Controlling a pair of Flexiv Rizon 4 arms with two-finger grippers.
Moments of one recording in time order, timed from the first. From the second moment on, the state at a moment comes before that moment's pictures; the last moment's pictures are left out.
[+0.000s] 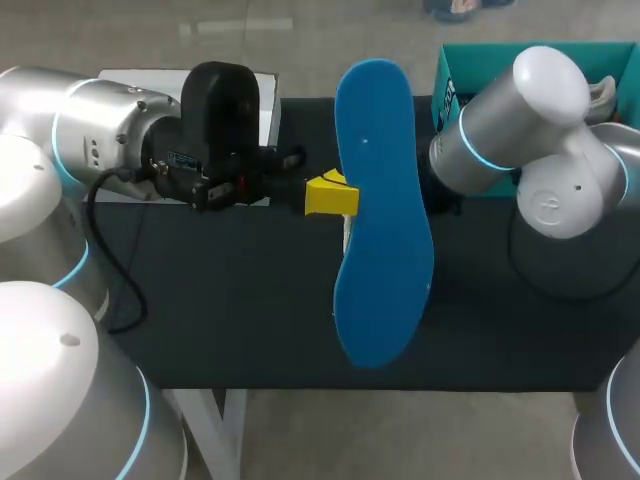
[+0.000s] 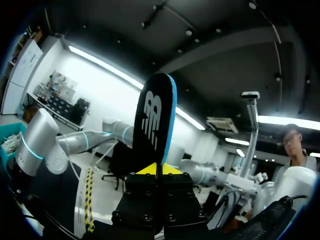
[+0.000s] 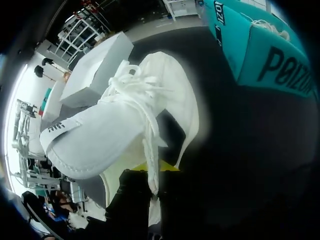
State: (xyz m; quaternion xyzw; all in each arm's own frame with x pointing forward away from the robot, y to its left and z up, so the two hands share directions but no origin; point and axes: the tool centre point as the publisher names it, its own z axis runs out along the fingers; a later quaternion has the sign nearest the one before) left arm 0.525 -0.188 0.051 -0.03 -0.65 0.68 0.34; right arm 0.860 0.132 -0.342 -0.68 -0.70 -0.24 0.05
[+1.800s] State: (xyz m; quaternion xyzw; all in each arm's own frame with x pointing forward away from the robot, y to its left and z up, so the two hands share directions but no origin) left arm 0.525 -0.188 0.051 -0.03 -0.65 0.68 0.34; right arm 0.836 0.088 -0.191 -0.60 -0.62 -0.40 0.31
